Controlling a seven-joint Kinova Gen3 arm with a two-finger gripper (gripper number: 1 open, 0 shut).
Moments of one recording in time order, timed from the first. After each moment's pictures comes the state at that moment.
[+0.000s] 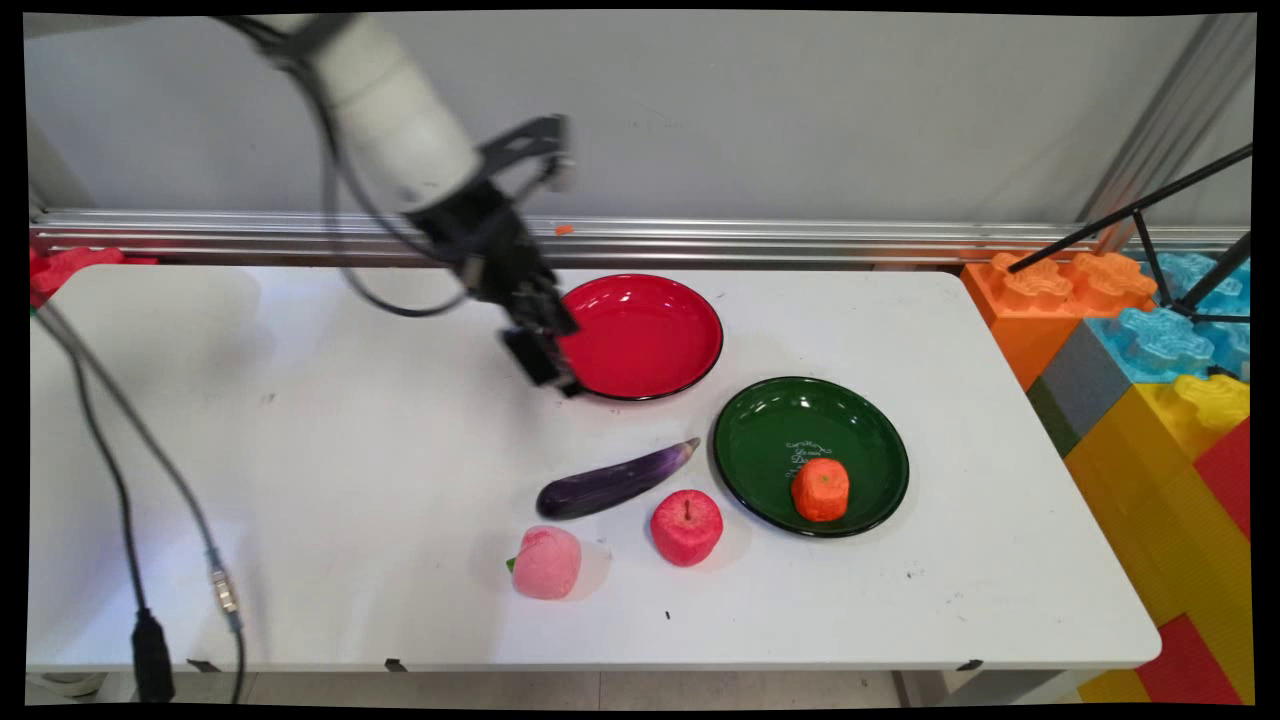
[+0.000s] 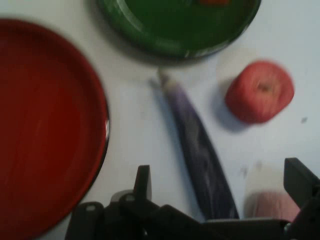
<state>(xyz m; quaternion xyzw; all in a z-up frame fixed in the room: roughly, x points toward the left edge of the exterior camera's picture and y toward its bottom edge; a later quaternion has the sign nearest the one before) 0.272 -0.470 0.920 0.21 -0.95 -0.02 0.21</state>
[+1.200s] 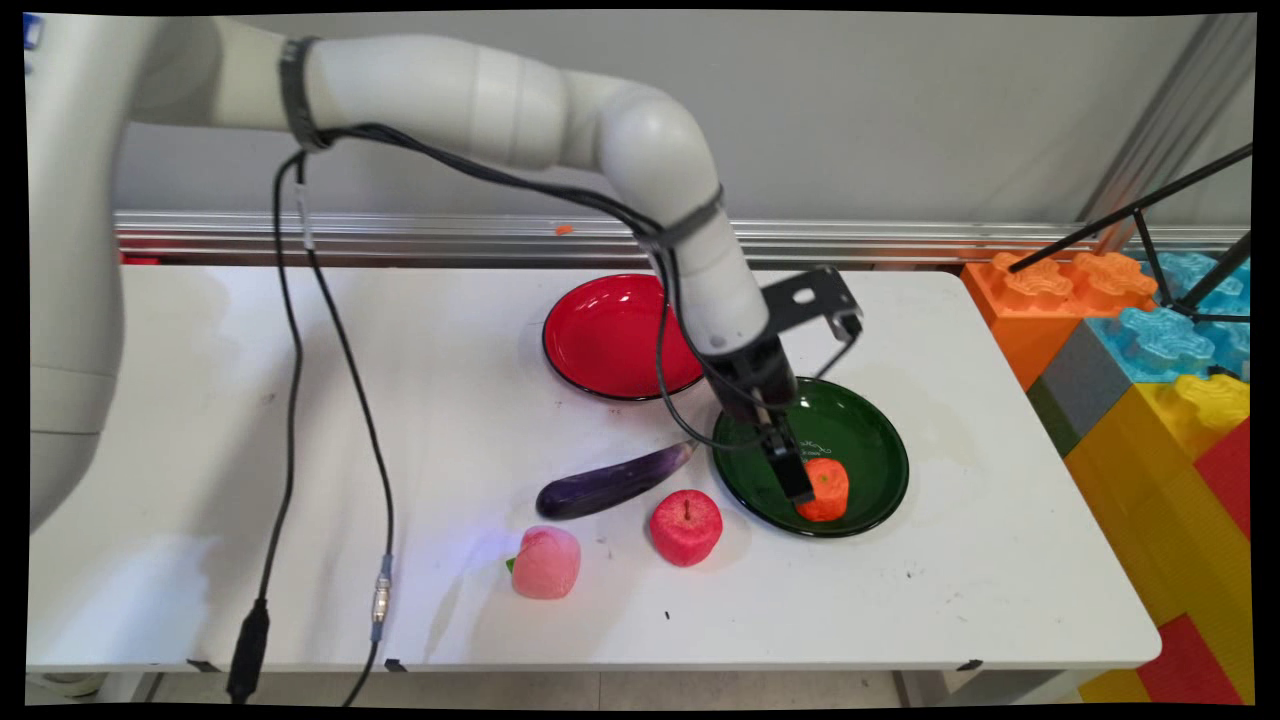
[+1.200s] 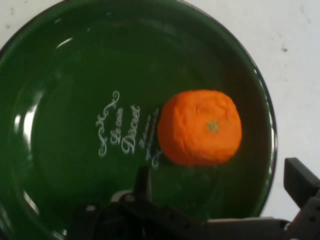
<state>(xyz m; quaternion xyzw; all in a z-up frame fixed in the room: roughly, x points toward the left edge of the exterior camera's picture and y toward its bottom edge) 0.058 -0.519 0.798 0.19 -0.96 -0.04 0.22</state>
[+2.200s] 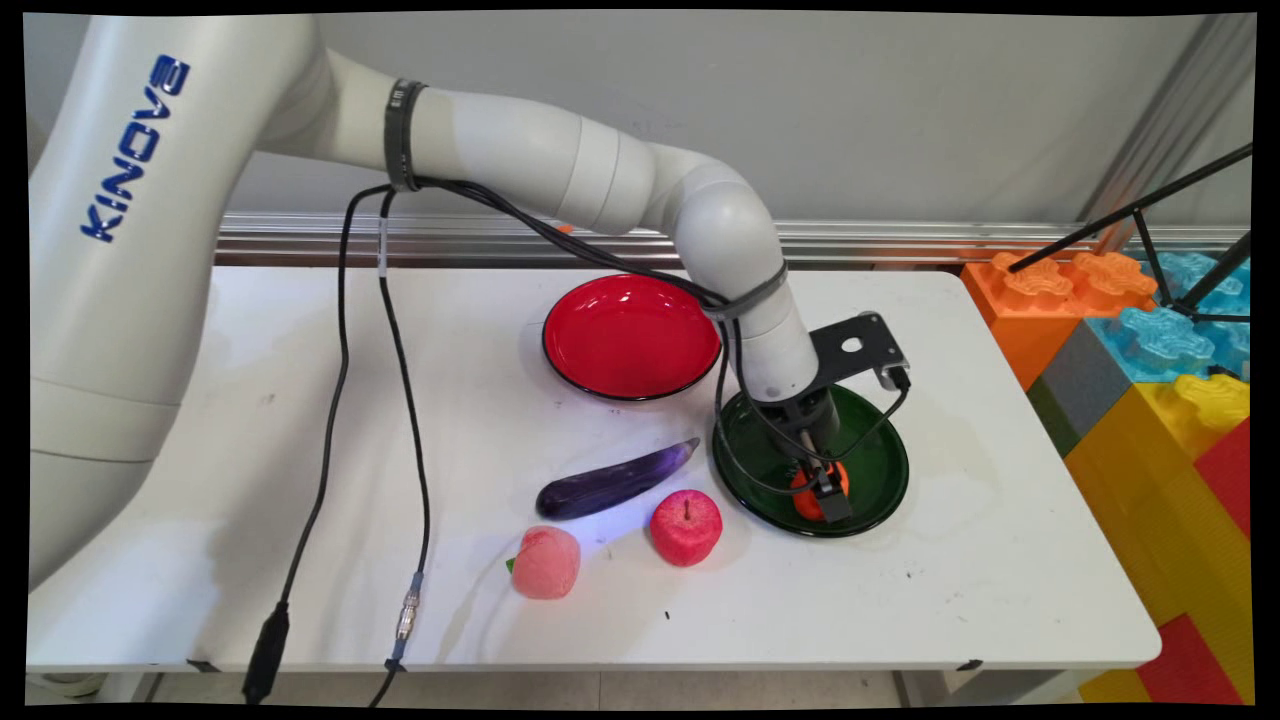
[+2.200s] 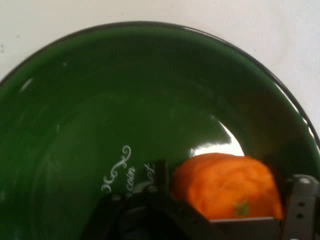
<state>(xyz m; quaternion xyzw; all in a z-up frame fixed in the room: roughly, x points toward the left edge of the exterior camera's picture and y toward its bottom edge) 0.009 -0.525 0.753 0.19 -0.96 -0.01 0.22</state>
